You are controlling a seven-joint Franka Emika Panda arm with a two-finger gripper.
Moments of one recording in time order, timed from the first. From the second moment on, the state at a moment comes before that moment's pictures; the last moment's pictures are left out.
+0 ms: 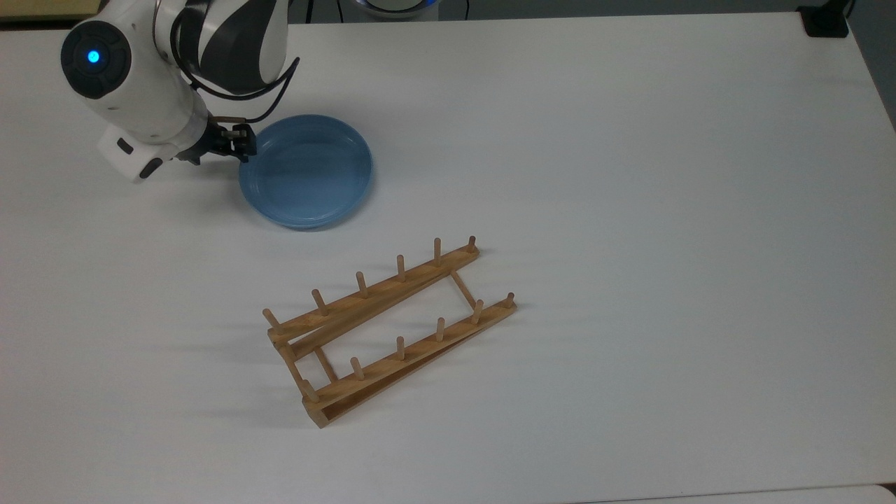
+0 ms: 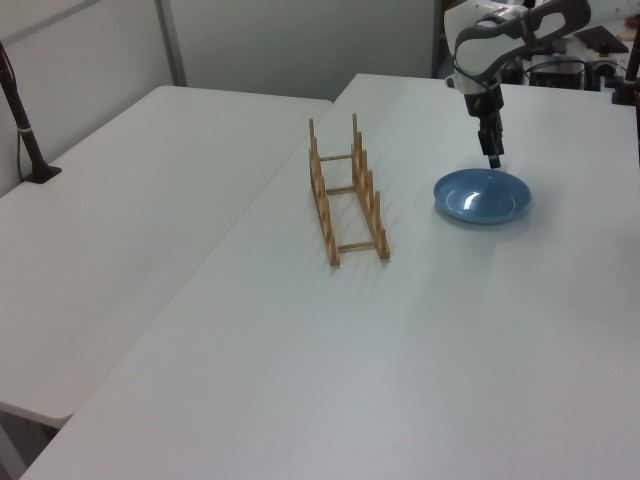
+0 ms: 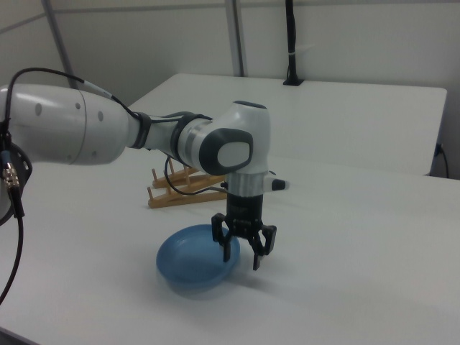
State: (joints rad) arm -0.10 0.44 -0.27 -1.68 -0.01 1.82 -0.45
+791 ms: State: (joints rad) arm 0.10 0.04 -0.15 -1.66 -0.05 1.54 -0.01
